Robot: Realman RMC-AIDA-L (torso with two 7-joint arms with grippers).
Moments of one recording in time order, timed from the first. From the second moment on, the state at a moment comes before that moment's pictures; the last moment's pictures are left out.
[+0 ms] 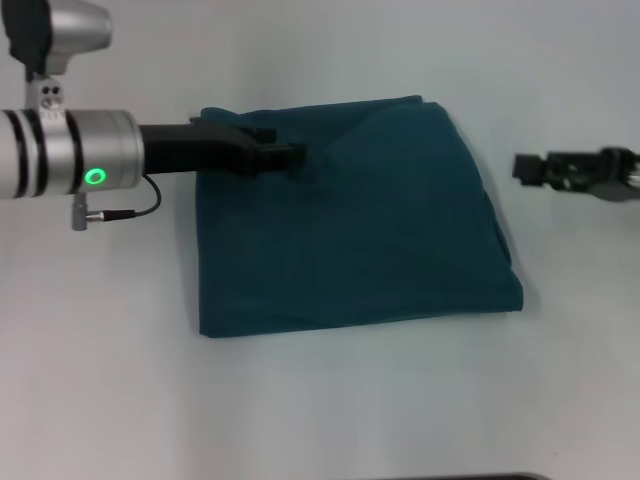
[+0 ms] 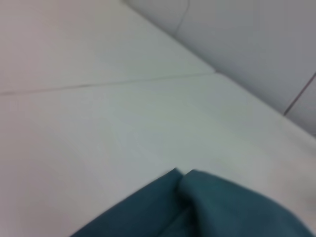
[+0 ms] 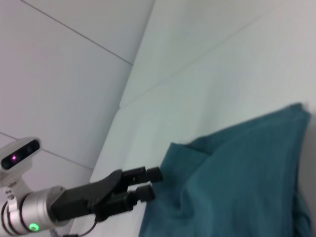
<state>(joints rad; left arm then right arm) -0.59 -2.16 -2.16 -0.72 -1.14 1.19 -1.84 0.46 1.97 2.62 0.59 -2.12 1.66 -1.04</state>
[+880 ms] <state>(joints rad) -0.53 -2.16 -2.23 -0.76 -1.15 1.21 -1.84 0.63 2.06 2.44 0.45 -2.13 1.27 -1.15</state>
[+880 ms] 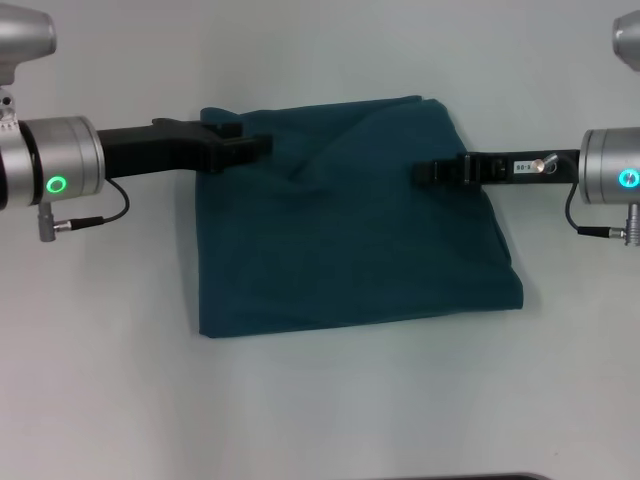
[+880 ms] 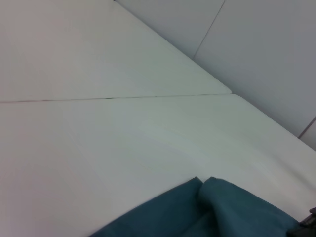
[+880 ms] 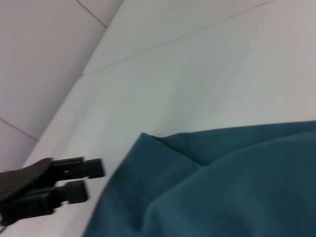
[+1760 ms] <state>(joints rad) -0.46 -2.13 -2.34 -0.77 -1.14 1.56 -1.74 0.42 2.01 2.48 0.56 -1.98 1.70 -1.61</state>
